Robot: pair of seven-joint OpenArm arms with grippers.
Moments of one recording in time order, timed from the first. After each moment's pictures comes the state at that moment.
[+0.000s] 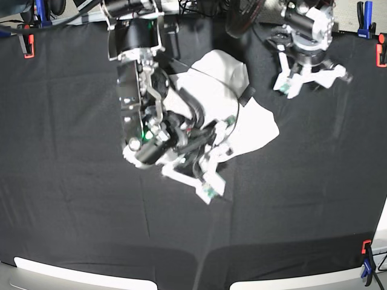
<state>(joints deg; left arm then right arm) 26.9 -18.4 21.1 119.9 28.7 3.1 59.4 10.9 -8.6 -8.8 95.5 12.4 32.0 -66.9</state>
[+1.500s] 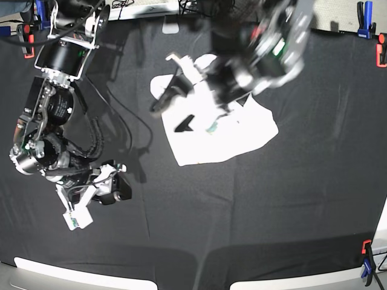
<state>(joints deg) 9.5 -0.4 21.8 104.9 -22.0 -25.4 37.7 15.6 10.3 18.6 95.4 34.9 35.9 -69.3</state>
